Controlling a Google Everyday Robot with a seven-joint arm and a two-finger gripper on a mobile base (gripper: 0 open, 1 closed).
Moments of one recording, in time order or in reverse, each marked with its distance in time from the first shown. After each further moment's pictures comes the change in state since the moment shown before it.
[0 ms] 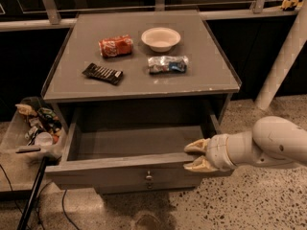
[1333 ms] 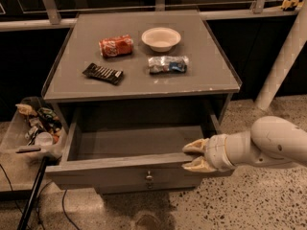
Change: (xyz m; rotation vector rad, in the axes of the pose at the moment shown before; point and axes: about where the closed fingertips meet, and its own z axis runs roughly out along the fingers) arm 0.000 0.000 0.000 0.000 0.000 0.000
